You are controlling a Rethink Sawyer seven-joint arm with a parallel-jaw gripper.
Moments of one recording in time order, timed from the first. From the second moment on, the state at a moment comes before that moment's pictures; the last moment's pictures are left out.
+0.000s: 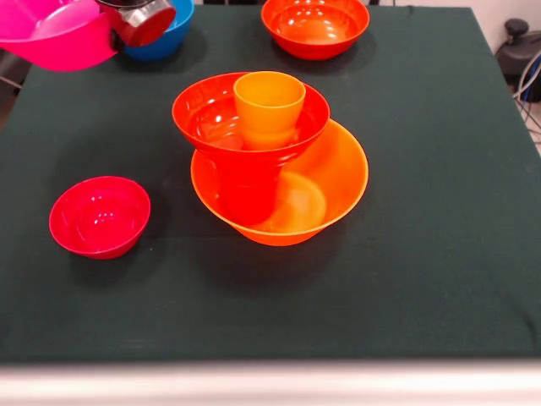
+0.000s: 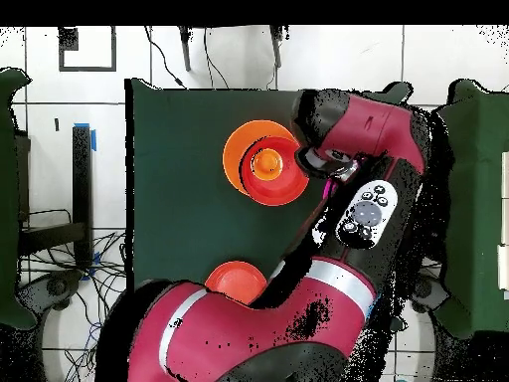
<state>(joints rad) -0.13 -0.22 -0.58 0.91 0.15 1.20 2.09</state>
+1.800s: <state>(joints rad) -0.04 -0.12 -0.73 0.80 0.15 1.07 2.09</state>
